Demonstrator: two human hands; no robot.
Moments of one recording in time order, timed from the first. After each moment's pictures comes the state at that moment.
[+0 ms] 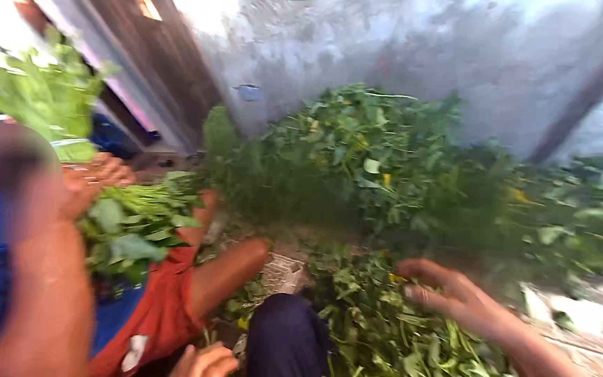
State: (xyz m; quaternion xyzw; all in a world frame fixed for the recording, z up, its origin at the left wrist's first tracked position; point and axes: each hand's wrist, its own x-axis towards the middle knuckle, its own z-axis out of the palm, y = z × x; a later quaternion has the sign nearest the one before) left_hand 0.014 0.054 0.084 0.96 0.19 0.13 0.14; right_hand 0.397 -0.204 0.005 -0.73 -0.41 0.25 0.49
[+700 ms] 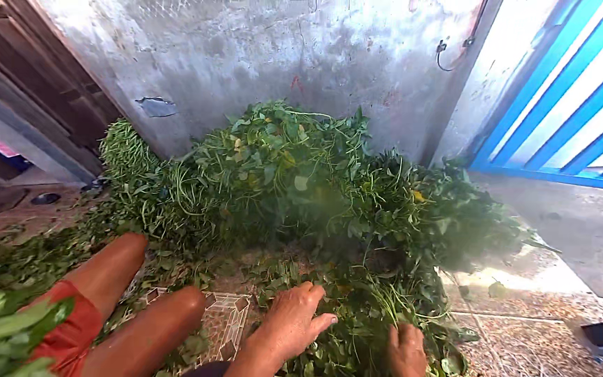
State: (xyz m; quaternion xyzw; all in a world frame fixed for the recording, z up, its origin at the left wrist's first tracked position) left_hand 0.320 0.020 0.039 0.96 -0.01 -0.20 0.19; right_hand 0.348 -0.235 -0.193 -0.92 0.11 0.09 0.38
